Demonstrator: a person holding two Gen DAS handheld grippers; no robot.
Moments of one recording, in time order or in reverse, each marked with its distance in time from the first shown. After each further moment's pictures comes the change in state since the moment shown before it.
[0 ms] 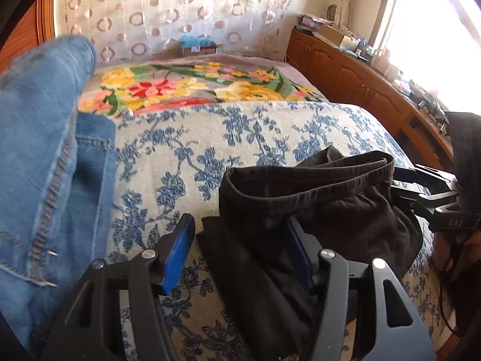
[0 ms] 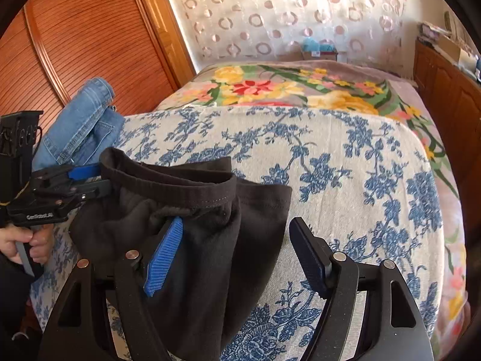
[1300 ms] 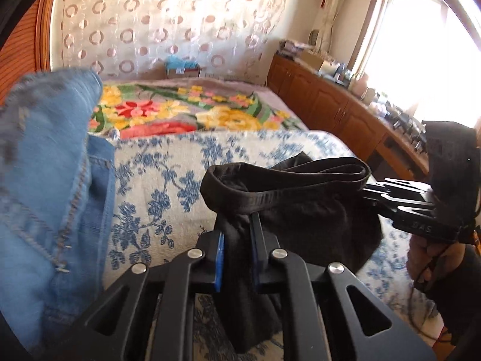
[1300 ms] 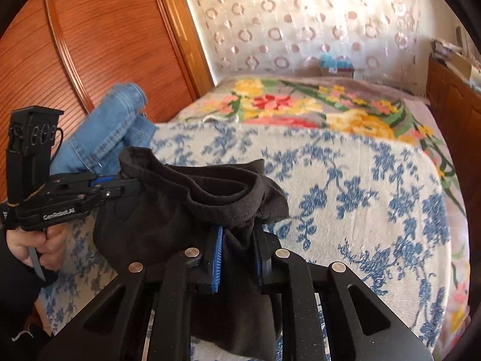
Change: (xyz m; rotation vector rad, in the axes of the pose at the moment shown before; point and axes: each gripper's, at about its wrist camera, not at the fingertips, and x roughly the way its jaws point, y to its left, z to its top) left arm -0.055 -0.009 -0.004 0.001 -0.145 -0.112; right arm -0.028 0.041 0.009 -0.073 -0.090 0.047
